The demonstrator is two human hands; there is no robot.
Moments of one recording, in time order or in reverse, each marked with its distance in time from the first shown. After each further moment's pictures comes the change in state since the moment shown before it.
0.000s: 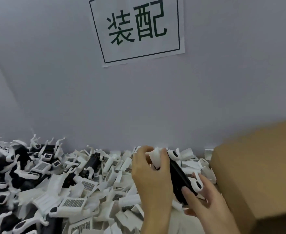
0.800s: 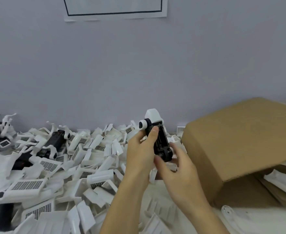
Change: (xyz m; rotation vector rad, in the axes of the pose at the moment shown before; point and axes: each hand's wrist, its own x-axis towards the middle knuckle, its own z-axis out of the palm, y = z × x) left_hand 0.003 -0.017 0.019 -0.447 -0.490 -0.524; right_hand 0.012 0.014 0.004 -0.237 0.043 -0.287
